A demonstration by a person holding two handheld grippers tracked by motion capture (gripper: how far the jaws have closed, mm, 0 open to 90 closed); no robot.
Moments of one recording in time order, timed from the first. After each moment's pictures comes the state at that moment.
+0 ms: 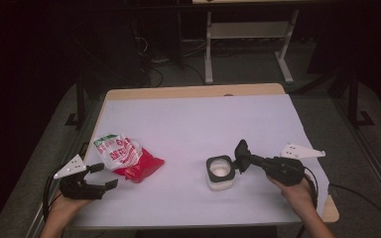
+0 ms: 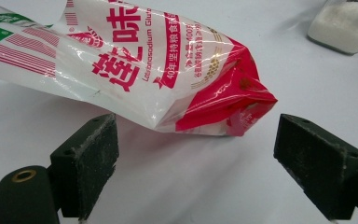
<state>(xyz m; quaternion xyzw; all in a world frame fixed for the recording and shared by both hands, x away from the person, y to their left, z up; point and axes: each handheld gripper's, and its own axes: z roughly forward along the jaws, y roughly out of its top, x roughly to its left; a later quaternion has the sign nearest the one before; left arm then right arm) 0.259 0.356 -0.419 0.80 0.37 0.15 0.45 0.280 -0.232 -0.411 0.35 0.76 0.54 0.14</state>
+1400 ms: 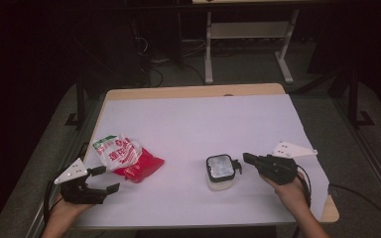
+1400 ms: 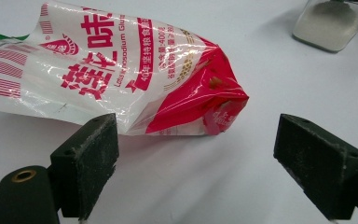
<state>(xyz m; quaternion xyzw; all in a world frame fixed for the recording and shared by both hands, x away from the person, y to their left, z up) 0.250 0.349 -0.418 0.80 0.36 0.14 0.46 0.279 -0.212 -0.401 0.33 0.76 0.53 0.15</state>
